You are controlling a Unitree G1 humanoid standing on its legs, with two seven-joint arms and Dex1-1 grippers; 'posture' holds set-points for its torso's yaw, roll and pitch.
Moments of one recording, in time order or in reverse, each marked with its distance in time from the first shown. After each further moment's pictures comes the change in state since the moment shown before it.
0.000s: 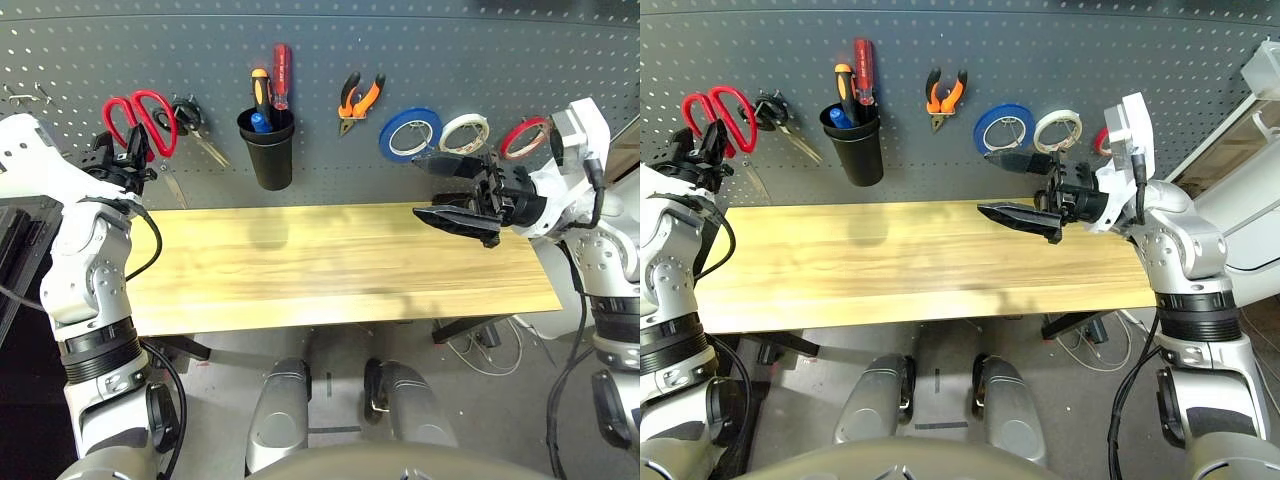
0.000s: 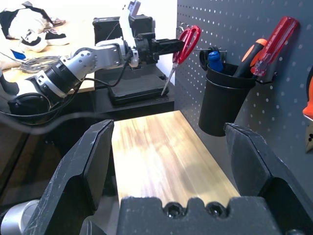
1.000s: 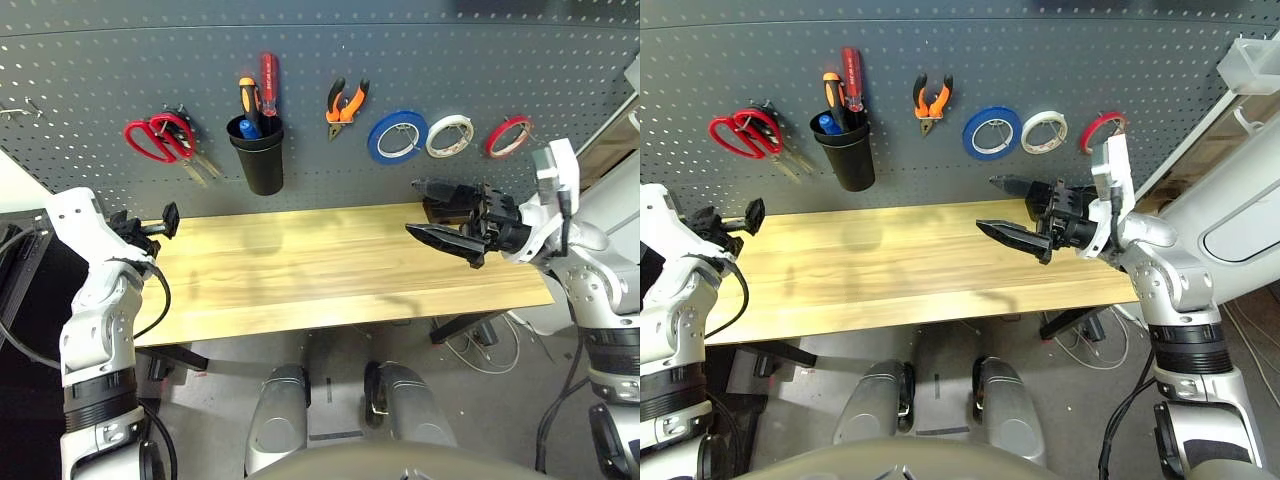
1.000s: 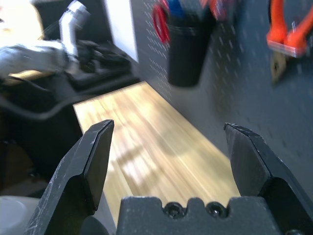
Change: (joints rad) left arm 0.332 -0.044 -0.052 -0.025 0.049 0.052 -0.060; right arm 0.135 0.085 0.066 0.075 -0.181 -0.116 -0.170
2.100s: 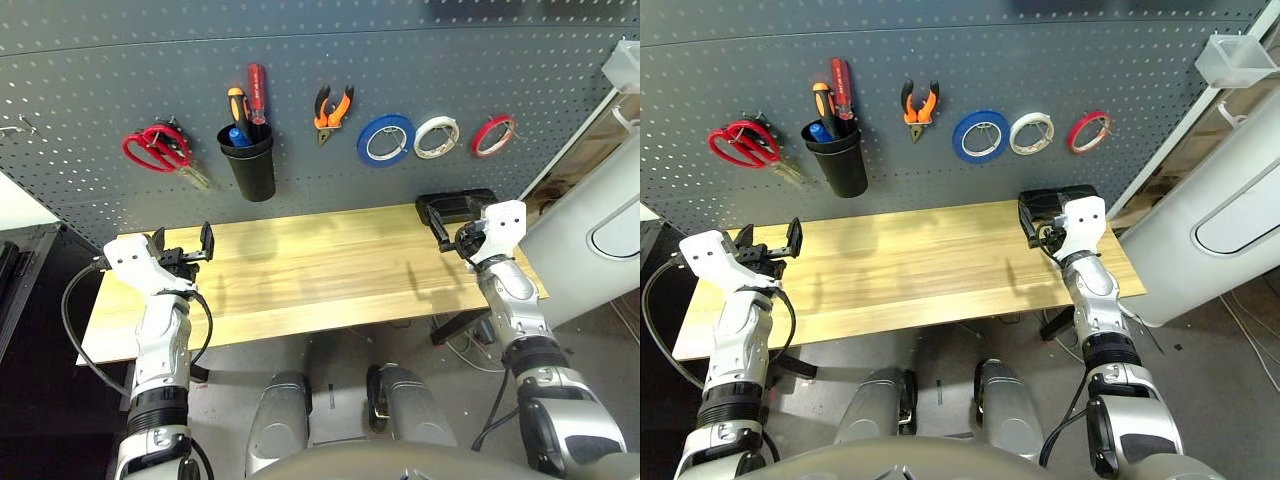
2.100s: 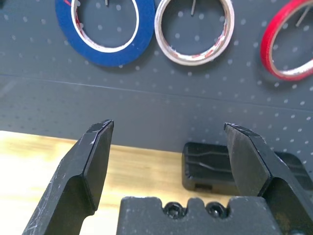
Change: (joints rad) left arm -0.001 -0.153 -0.092 0.358 0.130 -0.673 -0.031; right arm -0.006 0.265 -0.123 0.669 -0.325 -0.681 -0.628
